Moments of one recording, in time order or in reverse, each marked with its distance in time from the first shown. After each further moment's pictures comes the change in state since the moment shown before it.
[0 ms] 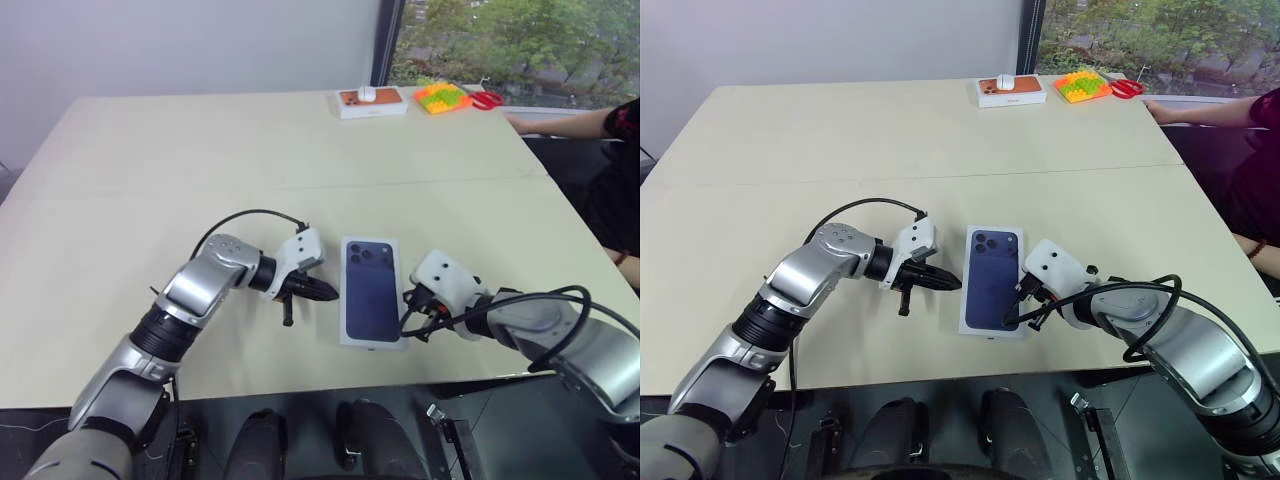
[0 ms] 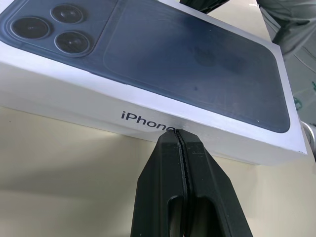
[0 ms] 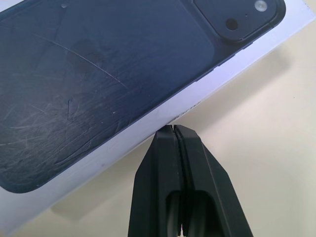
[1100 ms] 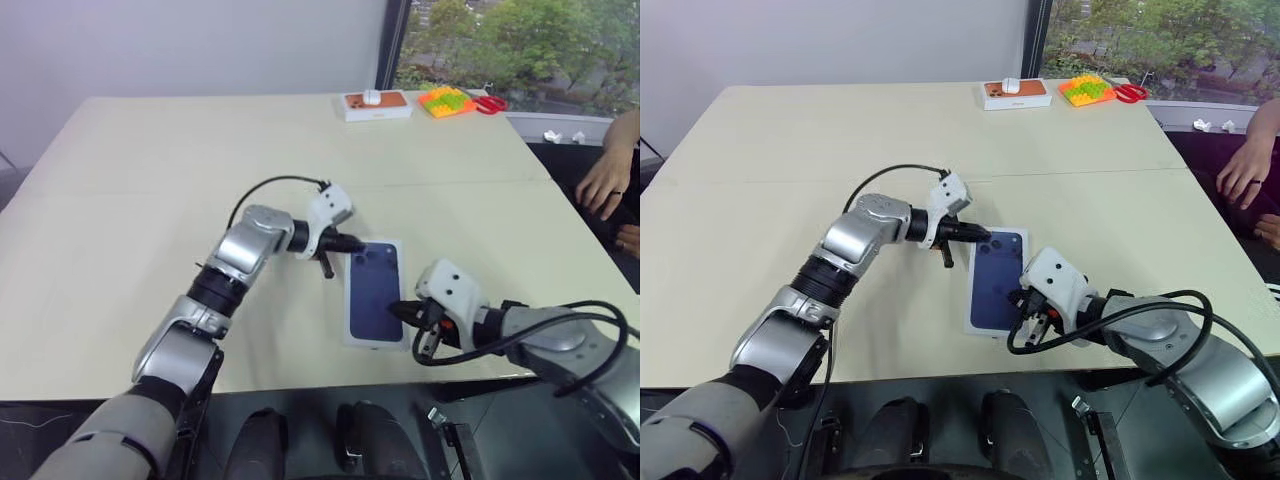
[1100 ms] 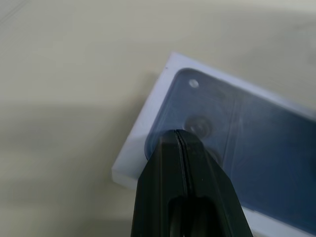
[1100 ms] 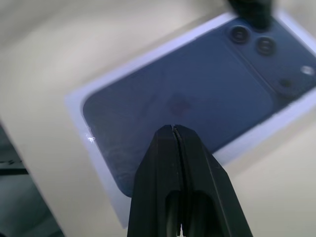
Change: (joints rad) left arm -0.247 -0.243 0.024 0.444 0.126 -0.130 0.198; right arm 0.129 0.070 -0.139 -0.113 0.065 -0.025 0.055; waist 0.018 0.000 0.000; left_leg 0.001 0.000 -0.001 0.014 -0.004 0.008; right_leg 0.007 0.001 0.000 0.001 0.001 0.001
